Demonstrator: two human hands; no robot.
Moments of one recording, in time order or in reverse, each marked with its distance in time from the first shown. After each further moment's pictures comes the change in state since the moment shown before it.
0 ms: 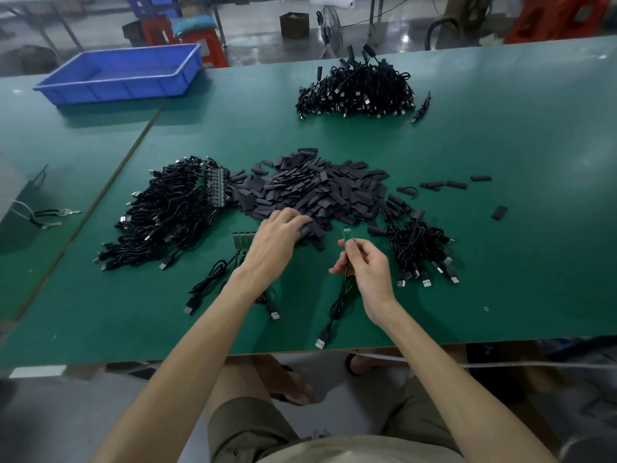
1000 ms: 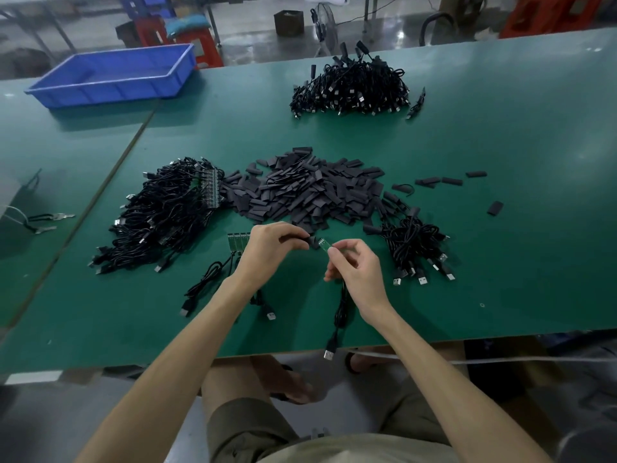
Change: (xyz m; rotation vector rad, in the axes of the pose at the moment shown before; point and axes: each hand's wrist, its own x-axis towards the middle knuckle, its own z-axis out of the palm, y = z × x) left_hand -0.008 -0.003 0.001 -0.549 0.062 -0.126; right_hand -0.004 0.004 -0.001 -0.109 -0.048 -0.073
